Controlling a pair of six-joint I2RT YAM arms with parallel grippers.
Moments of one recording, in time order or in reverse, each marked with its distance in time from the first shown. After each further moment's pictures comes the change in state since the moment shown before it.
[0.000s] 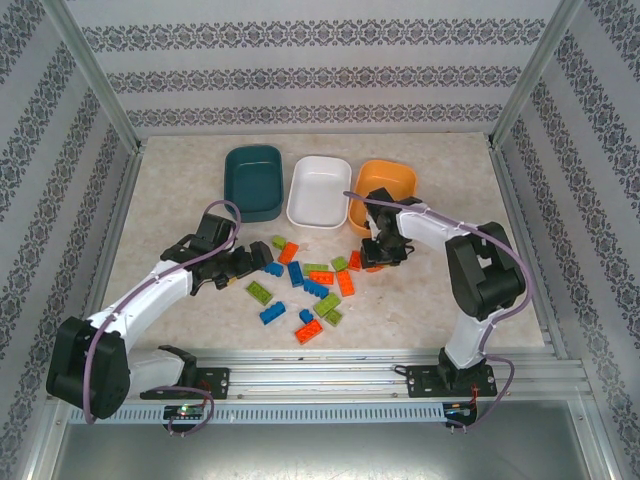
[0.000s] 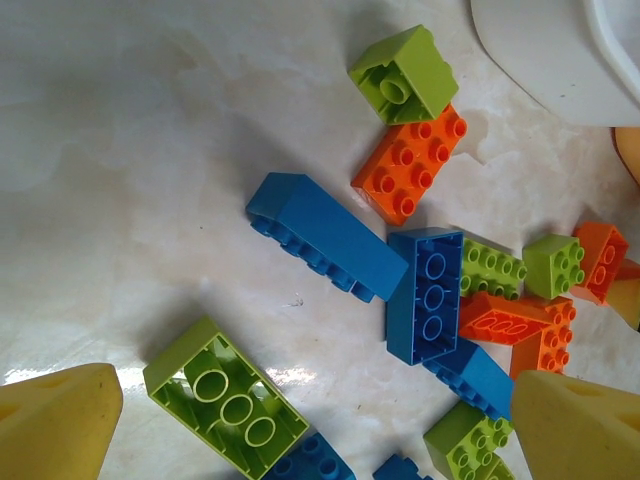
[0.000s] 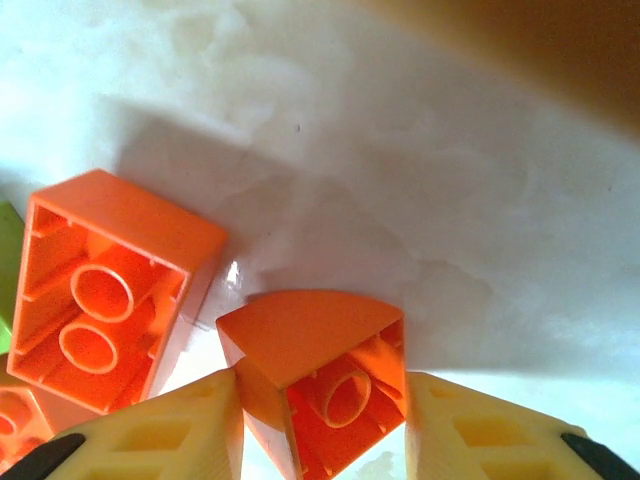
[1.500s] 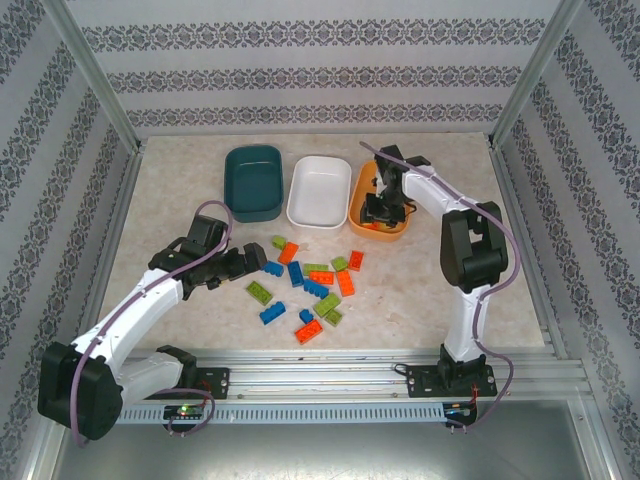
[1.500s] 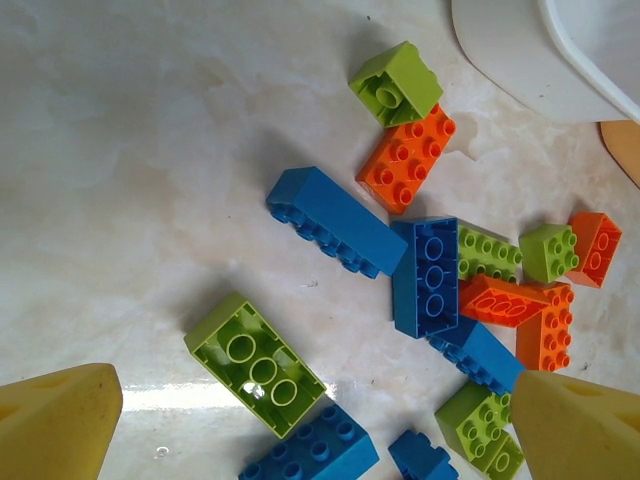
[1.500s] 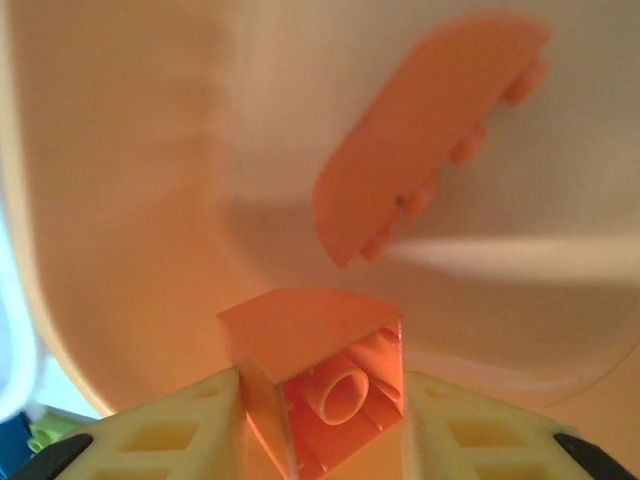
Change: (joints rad) left arm 0.000 -0.116 0.017 -0.107 -0.050 0.050; right arm -0.136 0.219 0.432 -0.134 -0.101 0.081
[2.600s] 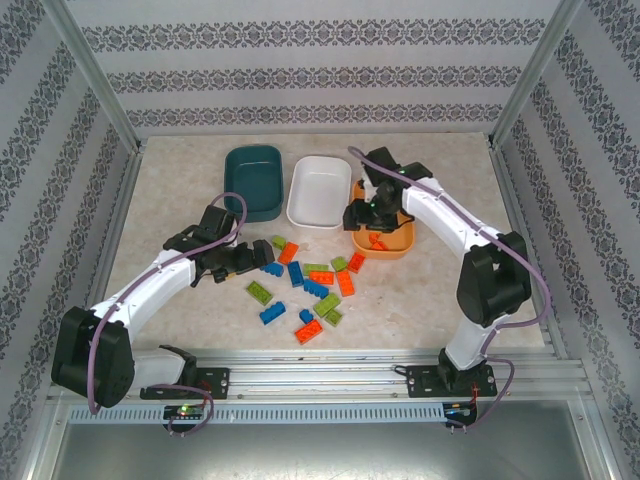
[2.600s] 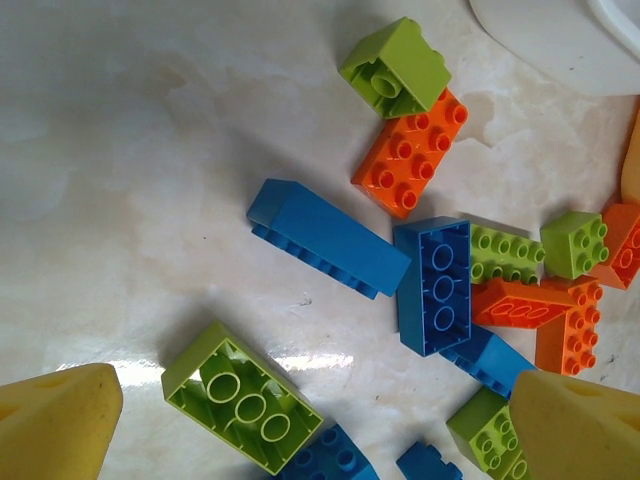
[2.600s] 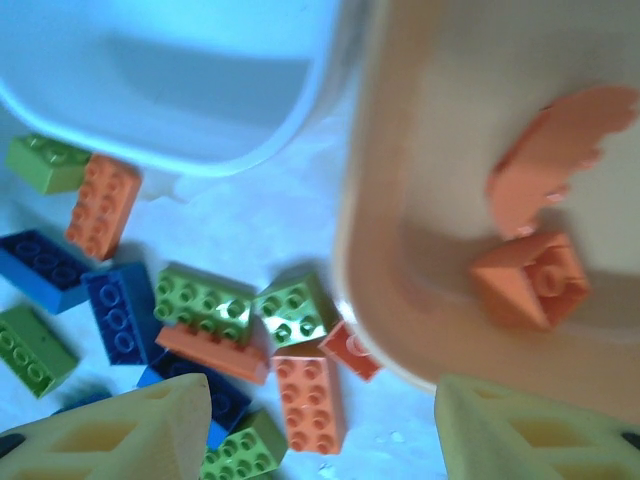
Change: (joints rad) left arm 0.000 0.175 0.079 0.011 0.042 0.074; right arm 0.172 -0.261 -0.083 -0.039 0.007 0.044
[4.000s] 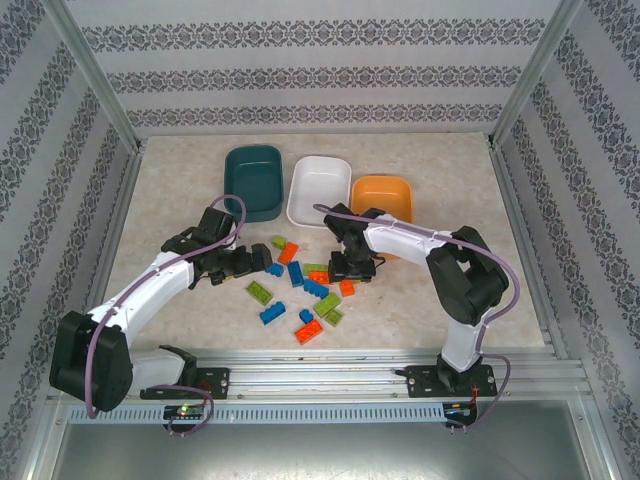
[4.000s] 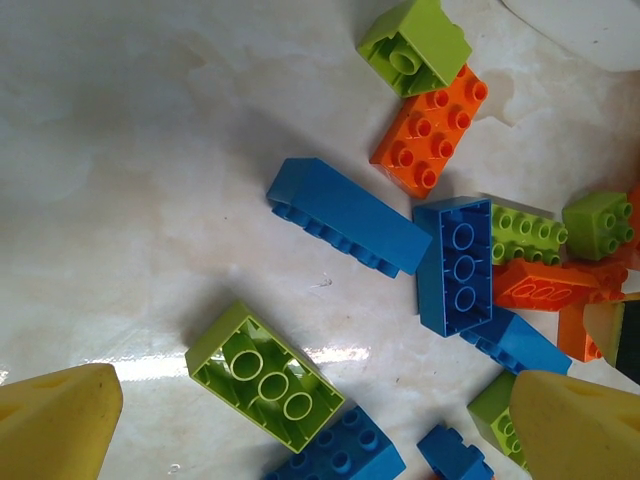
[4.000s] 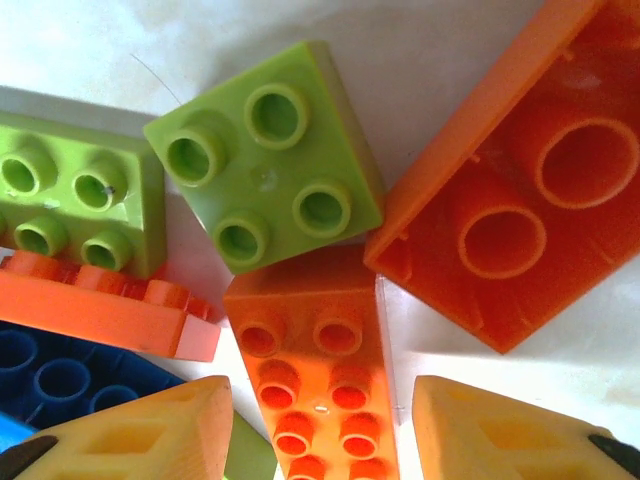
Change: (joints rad) left arm 0.000 -0.022 -0.012 -0.038 -0.012 0.024; right arm 0.222 0.087 -0.285 0.143 0.061 0.200
